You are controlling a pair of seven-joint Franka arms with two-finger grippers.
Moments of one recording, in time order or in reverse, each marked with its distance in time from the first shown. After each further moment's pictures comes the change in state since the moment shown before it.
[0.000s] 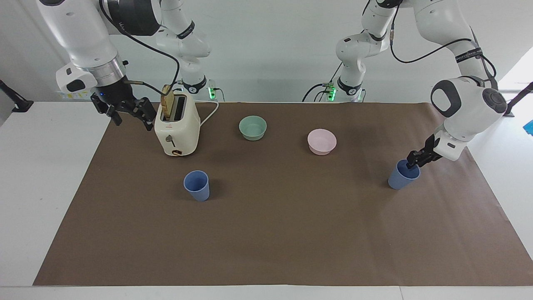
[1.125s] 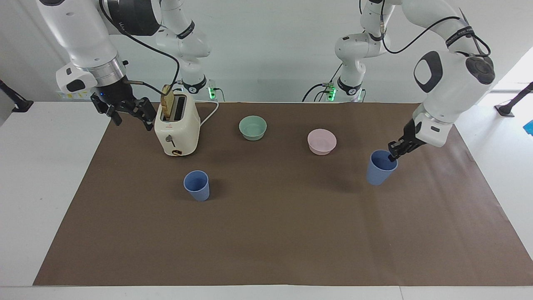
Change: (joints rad) left arm -0.212 -0.040 -0.081 0.211 -0.038 -0.174 -0.453; right arm 0.000 0.000 0.000 0.000 0.000 0.000 0.000
